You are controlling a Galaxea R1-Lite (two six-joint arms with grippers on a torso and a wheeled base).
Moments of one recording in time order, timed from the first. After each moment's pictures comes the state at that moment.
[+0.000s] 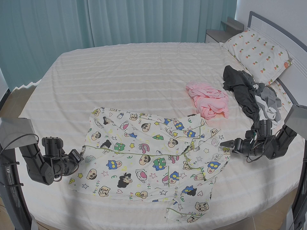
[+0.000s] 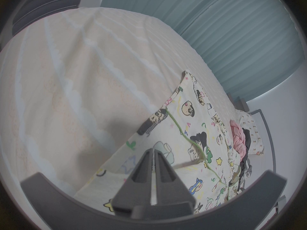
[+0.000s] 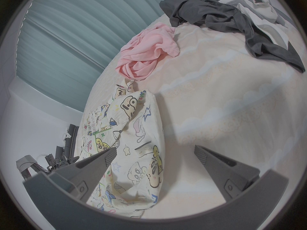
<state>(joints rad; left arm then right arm) 0.05 2.24 -0.53 -1.08 -0.18 -0.77 -0.03 2.26 -0.86 -0.71 0.48 0.39</state>
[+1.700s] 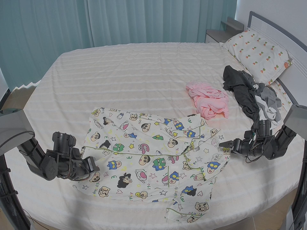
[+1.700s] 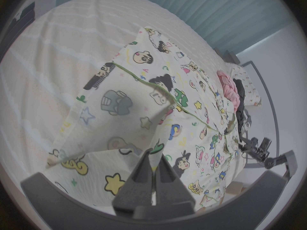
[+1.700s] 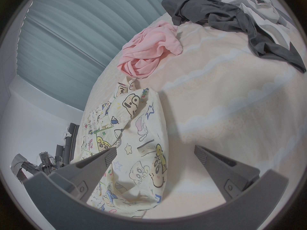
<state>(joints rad) -0.12 2.05 -0.59 -0.62 -0.28 -0.54 -0.02 2.26 -0.85 -0.71 0.48 0.38</state>
